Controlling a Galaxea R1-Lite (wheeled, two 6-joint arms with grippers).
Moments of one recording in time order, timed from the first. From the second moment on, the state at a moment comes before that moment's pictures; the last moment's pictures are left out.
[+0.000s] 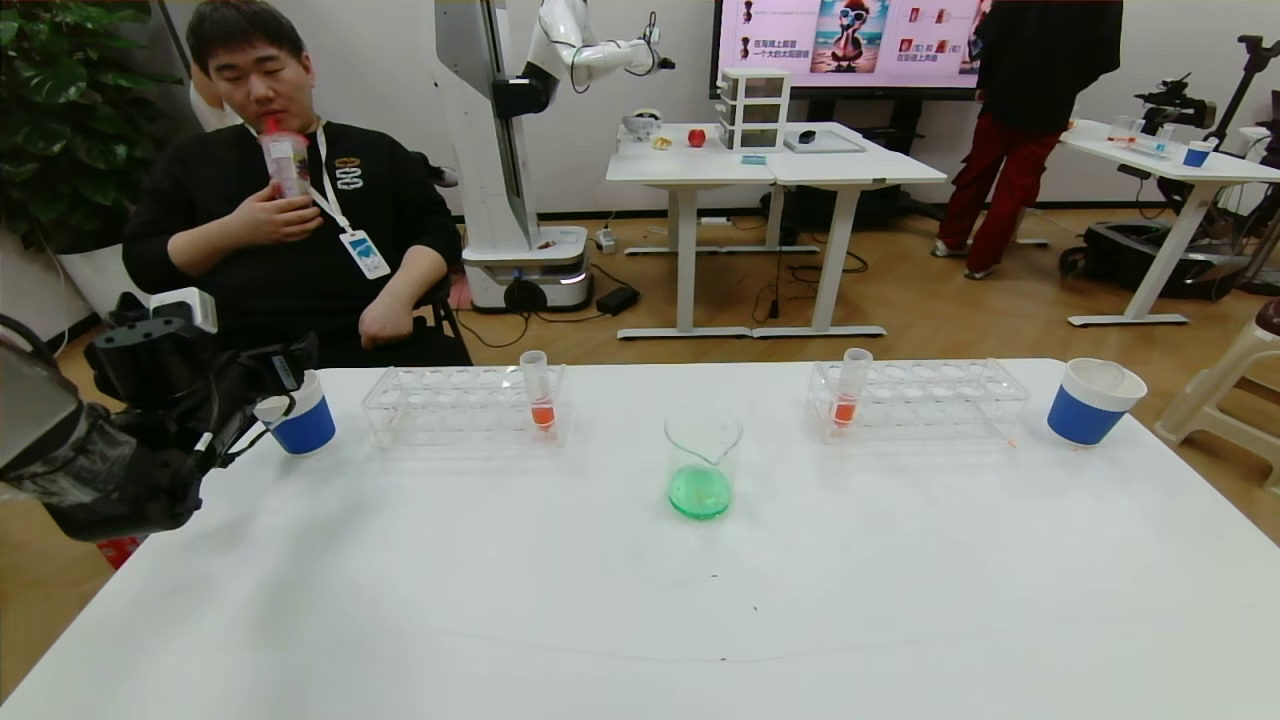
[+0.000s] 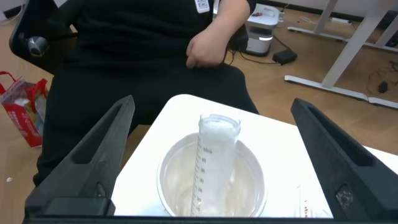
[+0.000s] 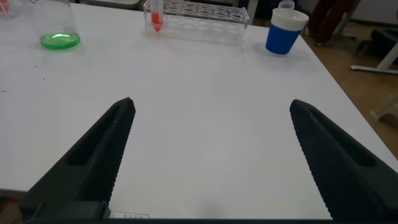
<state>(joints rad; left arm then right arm) 0.26 2.20 -1.02 -1.15 0.08 -0.09 0.01 0.00 0.00 0.00 0.03 -0.07</state>
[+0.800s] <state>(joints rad) -0.16 1.99 -1.21 -0.89 0.19 -0.07 0.01 0.00 0.00 0.00 0.03 -0.07</state>
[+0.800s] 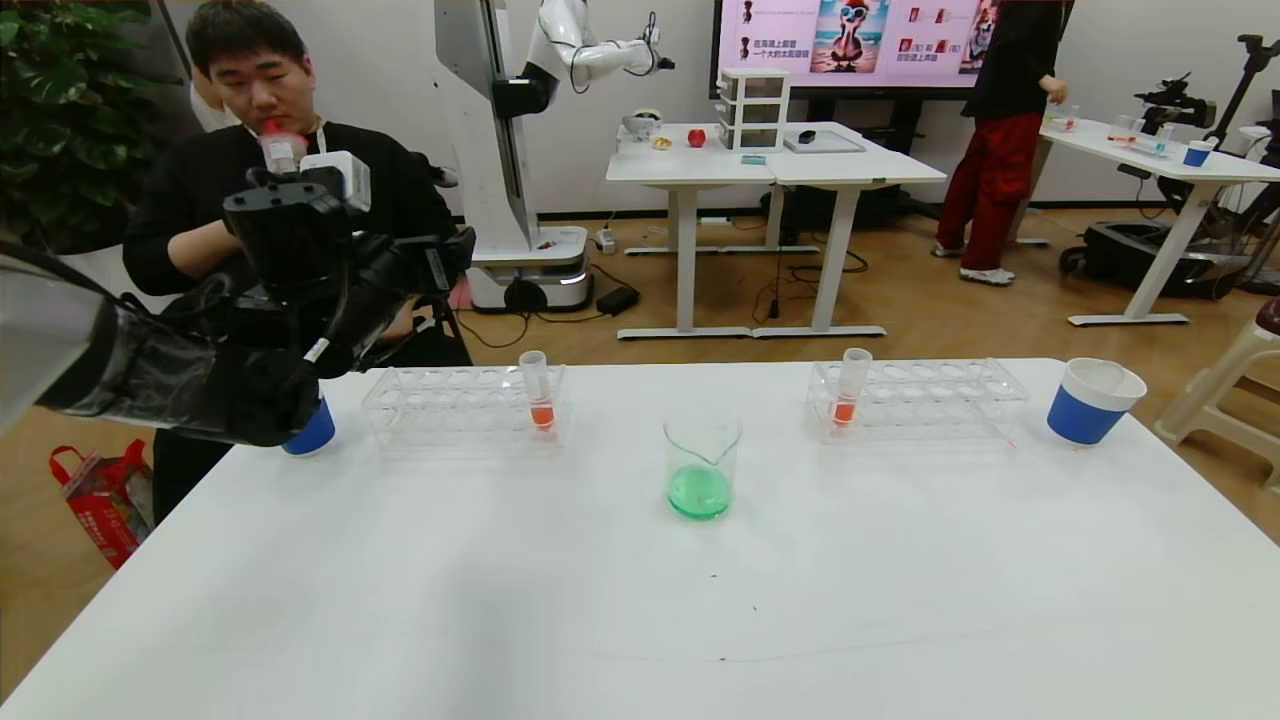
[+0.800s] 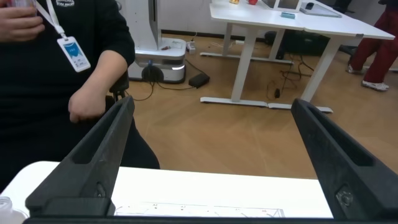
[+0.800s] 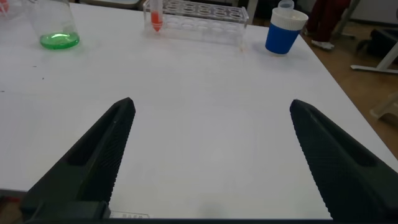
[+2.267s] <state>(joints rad) -0.10 0.62 -0.84 -0.03 0.21 0.17 0.01 0.00 0.00 0.00 0.03 -0.07</state>
